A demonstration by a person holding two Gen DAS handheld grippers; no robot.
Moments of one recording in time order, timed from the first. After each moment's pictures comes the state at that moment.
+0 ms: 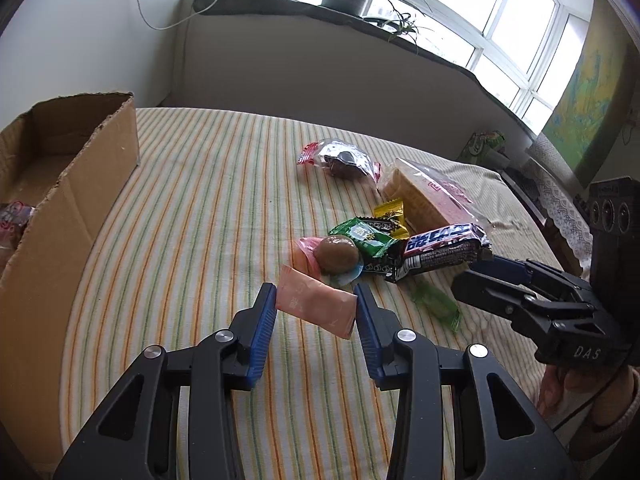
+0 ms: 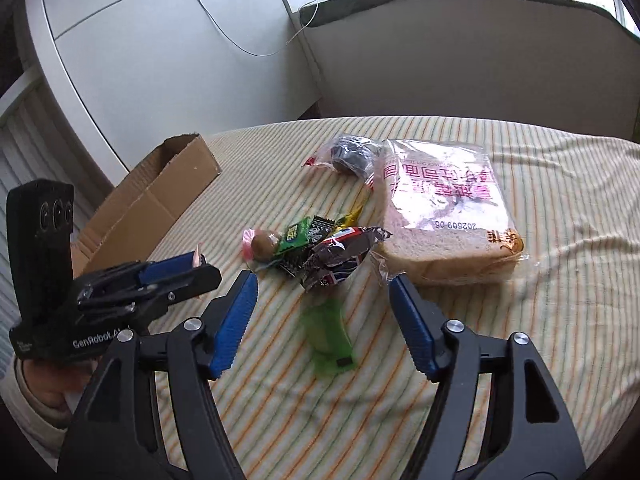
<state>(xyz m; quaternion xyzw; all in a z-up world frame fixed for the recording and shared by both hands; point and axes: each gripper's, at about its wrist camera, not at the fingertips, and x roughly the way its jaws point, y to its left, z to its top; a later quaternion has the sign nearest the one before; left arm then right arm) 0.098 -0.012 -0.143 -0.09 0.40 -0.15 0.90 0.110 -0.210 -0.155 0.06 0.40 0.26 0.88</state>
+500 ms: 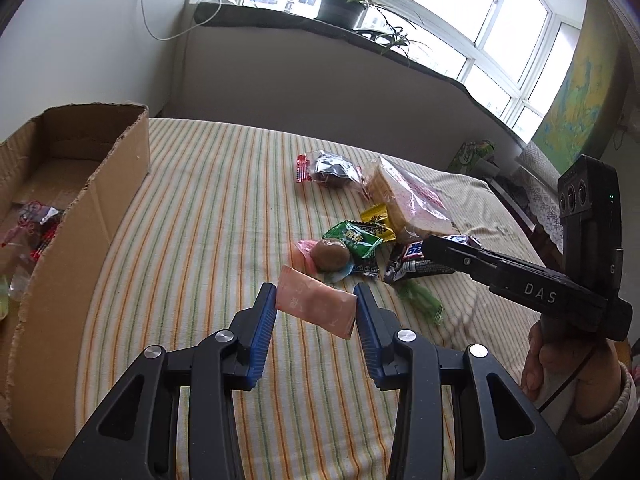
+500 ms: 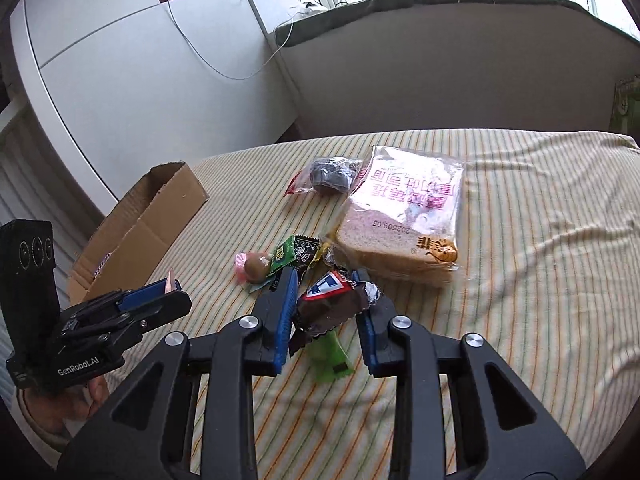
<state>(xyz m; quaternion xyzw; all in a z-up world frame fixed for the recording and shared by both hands) 0.083 -0.004 -0.132 -0.10 0.38 -0.16 0.91 0.097 -0.219 -0.144 0.08 0.38 0.21 0.90</state>
